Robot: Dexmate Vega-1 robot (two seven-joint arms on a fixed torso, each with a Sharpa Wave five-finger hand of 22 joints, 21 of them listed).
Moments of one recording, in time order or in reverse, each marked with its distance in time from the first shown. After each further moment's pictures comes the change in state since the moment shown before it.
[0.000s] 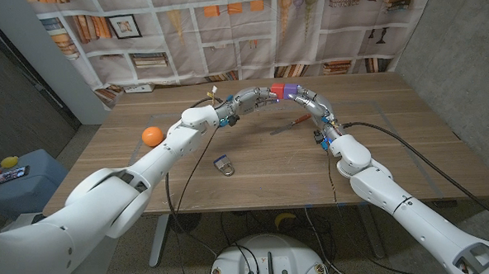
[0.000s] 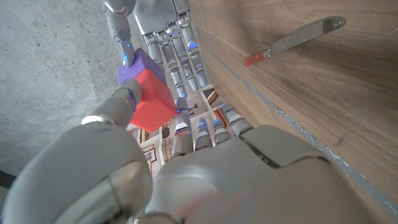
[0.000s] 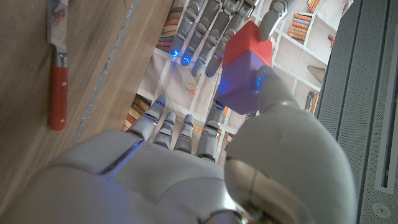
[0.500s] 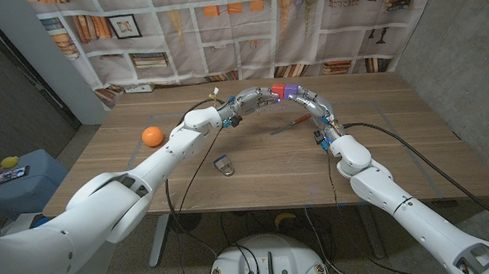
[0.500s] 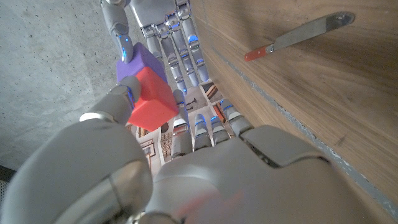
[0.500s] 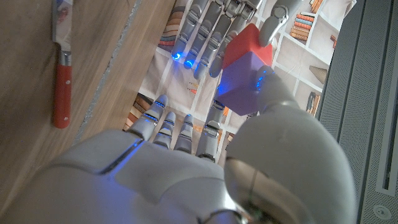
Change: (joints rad) left arm 0.027 -0.002 -0.002 -0.045 0.013 0.015 0.080; left_hand 0.050 0.008 -0.023 0.005 0.000 0.152 -0.013 0.049 0.005 0.082 -0.022 0.006 0.000 0.070 -0.032 0.000 0.000 0.058 -0.003 0.004 0.005; right arm -0.003 -0.003 -0.002 -0.004 -0.006 -0.004 -0.005; right_hand 0.000 0.000 -0.008 -0.002 0.000 0.000 0.000 0.000 -0.004 0.000 0.000 0.000 0.000 0.000 0.000 0.000 0.000 0.000 0.000 0.000 0.000
